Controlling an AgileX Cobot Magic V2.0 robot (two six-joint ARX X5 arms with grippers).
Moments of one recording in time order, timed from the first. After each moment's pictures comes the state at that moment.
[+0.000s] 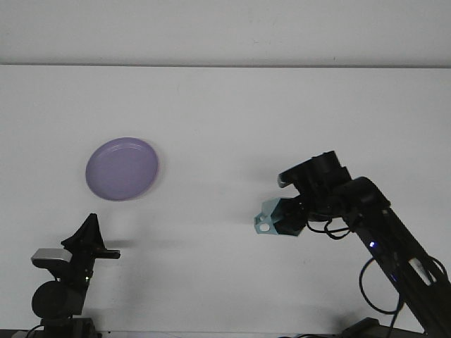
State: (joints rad) left arm 0.02 0.00 0.03 0.17 0.07 -0.22; right arm 0.43 1.36 1.30 -1.13 -0.20 -0.02
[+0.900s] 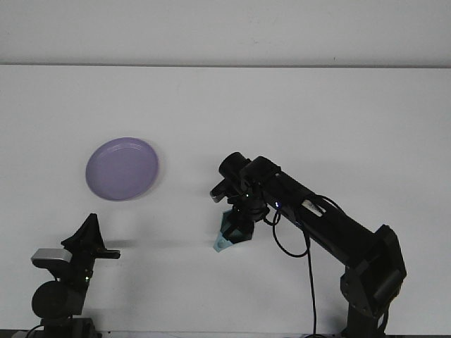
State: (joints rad) left arm 0.02 0.00 0.03 0.17 0.07 -0.22; right arm 0.70 1.88 1.58 -1.23 -0.15 -0.07
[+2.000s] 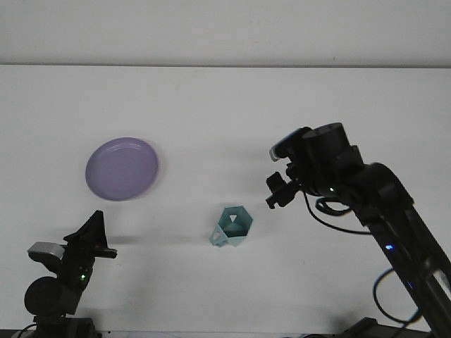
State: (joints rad) left arm 0.02 0.11 0.15 0.13 0.20 -0.43; right arm 0.49 1.36 1.62 -1.10 -0.13 -0.08
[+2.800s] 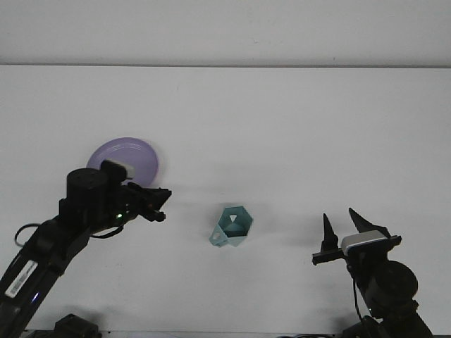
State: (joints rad) left arm -0.36 1.06 1.05 -0.45 0.44 -0.21; right arm 0.38 0.33 0.48 -0.34 0.16 0.03
